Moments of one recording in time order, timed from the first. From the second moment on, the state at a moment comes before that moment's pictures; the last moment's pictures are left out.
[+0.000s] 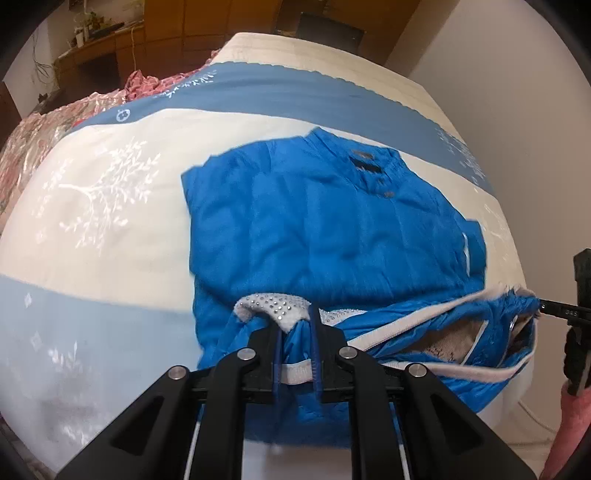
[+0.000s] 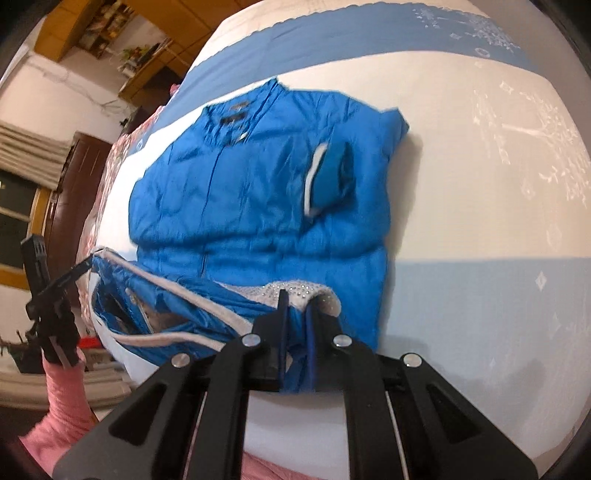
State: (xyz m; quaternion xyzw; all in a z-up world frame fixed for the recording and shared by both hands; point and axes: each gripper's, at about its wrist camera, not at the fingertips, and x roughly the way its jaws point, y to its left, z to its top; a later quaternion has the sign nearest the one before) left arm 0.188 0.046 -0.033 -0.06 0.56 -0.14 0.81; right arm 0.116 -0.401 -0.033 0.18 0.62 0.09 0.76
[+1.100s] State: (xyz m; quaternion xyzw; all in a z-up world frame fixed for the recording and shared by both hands) left arm 0.386 -0.005 -0.133 0.02 0.60 -0.08 0.80; right arm 0.322 -0.424 -0.136 0.14 0.68 0.00 0.72
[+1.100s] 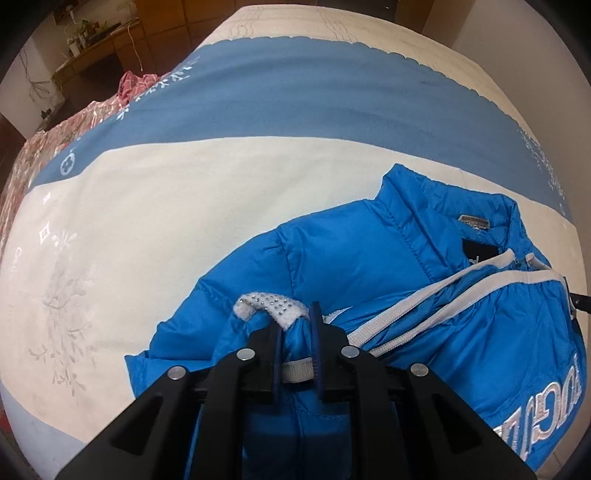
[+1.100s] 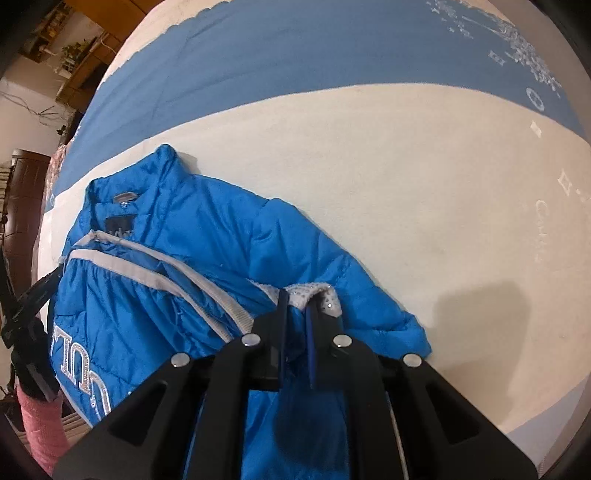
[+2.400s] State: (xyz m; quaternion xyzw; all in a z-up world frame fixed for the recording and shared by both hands) left arm 0.366 0.017 -0.098 0.04 0.56 -0.11 0.82; right arm 0.321 -0.387 -0.110 0.05 0.65 0.07 0.76
